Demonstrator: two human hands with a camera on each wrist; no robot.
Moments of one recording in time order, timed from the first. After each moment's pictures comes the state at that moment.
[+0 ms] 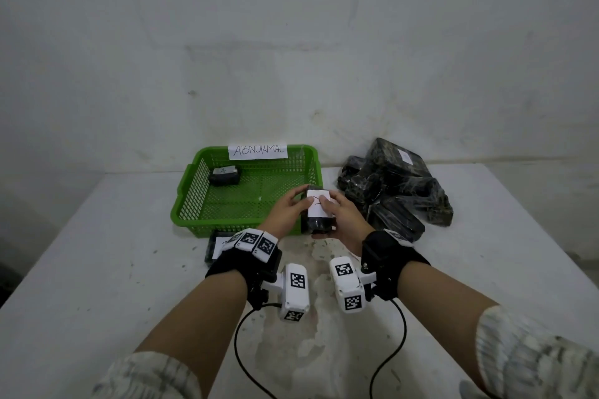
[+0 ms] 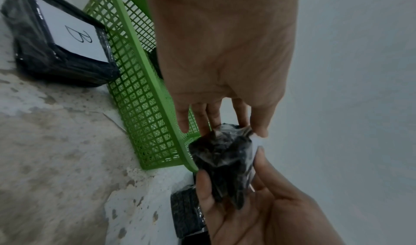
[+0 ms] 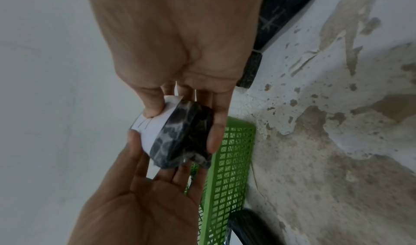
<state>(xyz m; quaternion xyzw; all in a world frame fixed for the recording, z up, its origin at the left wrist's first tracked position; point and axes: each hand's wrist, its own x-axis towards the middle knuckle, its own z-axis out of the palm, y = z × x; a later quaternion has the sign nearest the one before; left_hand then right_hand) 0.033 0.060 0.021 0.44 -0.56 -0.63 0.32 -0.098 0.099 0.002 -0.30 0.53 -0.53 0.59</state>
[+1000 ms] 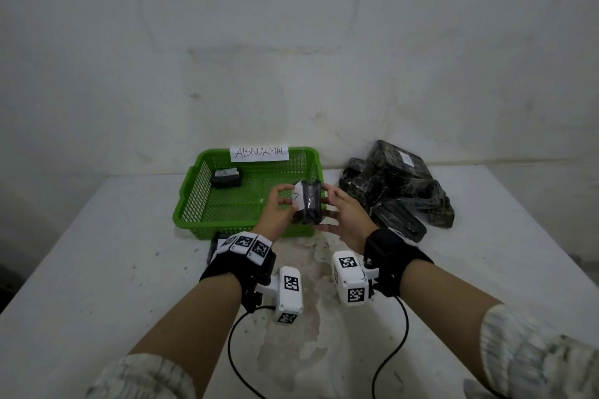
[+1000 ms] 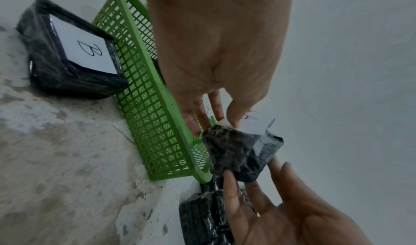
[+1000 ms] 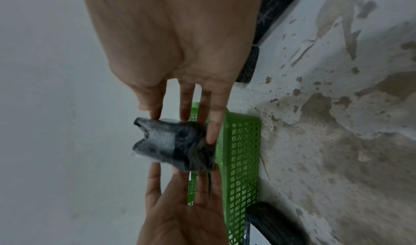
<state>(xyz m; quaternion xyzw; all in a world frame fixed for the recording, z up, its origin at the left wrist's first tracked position) 0.048 0.053 0.013 0.48 -0.56 -0.58 0.34 -0.101 0.098 0.012 -0.31 0.52 -0.54 0.59</state>
